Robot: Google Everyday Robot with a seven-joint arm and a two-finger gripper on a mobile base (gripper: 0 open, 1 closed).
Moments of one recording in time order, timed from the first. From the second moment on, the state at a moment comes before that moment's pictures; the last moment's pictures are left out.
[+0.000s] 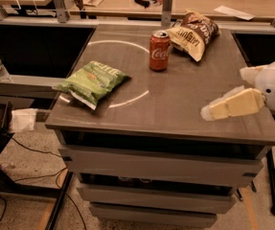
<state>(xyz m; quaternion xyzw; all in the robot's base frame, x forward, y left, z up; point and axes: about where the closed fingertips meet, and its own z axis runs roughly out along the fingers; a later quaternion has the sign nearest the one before) 0.485 -0.200 0.921 -0.36 0.82 0.16 0.41</state>
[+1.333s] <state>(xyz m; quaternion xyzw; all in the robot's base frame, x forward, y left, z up) 0.588 -0.173 0.868 -0.36 0.77 0.29 0.44</state>
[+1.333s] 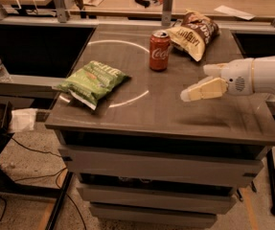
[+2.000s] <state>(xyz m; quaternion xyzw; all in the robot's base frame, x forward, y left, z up) 0.630 -0.167 0.884 -0.38 0.74 0.28 0.48</state>
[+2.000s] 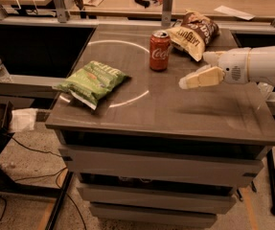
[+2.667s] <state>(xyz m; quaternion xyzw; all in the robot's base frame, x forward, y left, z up) 0.635 -0.161 0.887 -0.38 0.74 0.27 0.49</state>
